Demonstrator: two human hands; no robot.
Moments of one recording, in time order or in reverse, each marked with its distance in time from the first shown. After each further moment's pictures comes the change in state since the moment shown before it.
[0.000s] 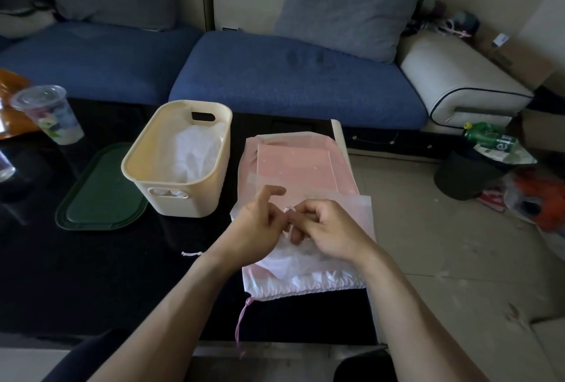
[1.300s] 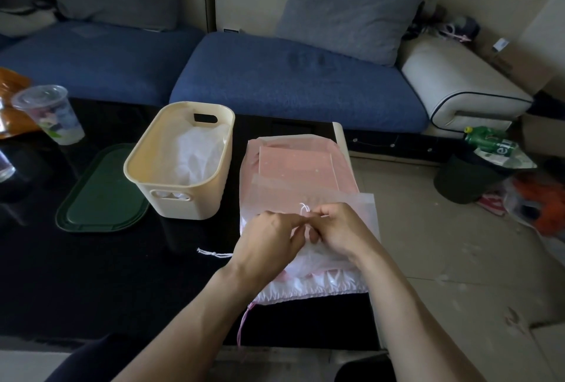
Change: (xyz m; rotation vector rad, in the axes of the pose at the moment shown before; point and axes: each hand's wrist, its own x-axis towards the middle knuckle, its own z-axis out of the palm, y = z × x) left_hand -0.002 0.002 0.021 0.421 0.173 0.373; right_hand 0.007 0.002 -0.004 -0.034 0.148 0.250
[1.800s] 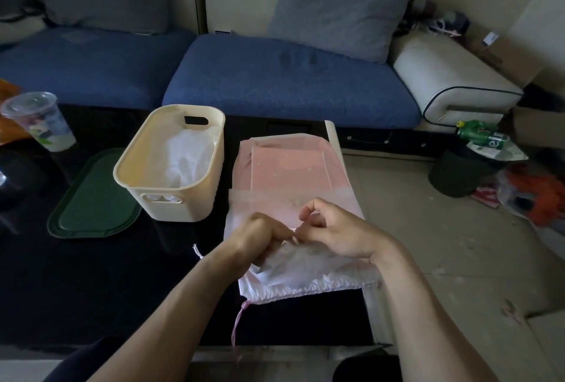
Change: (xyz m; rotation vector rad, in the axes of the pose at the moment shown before) left_hand 0.011 0.006 -0.020 -0.797 -0.462 -0.804; right_hand -0.009 0.002 -0.026 0.003 -0.338 -0.098
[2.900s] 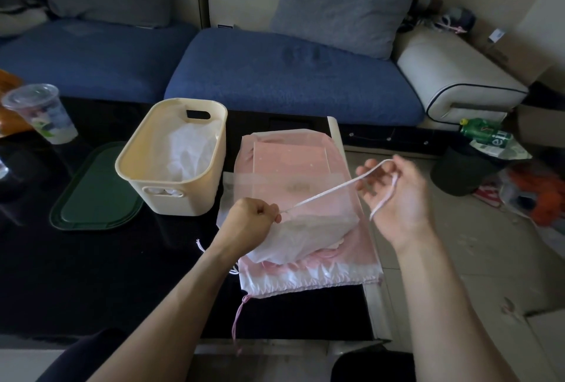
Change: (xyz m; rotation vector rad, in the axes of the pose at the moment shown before) left_hand 0.026 -0.018 -0.011 0.313 0.400 0.201; right_hand -0.012 -0.004 -0.040 1.238 0.677 -0.195
